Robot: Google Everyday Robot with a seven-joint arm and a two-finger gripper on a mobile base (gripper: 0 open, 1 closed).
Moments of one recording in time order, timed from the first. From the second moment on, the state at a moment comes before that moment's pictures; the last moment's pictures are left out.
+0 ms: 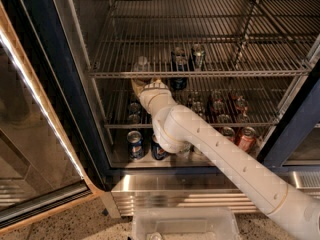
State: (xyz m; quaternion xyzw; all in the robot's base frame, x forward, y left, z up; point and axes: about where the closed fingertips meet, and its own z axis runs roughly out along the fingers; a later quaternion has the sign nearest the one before) arm 0.729 0.043 0.797 -0.15 0.69 0.13 0.70
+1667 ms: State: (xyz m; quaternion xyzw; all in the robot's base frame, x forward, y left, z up) arm 0.639 0.057 0.790 -0.15 0.68 0.14 0.70
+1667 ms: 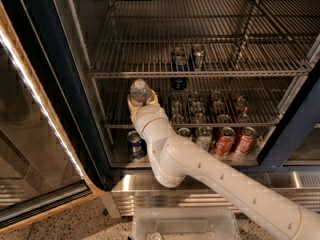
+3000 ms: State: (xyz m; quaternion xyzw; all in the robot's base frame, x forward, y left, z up) arm 0.562 0.016 0.837 -0.12 0.64 0.09 0.75
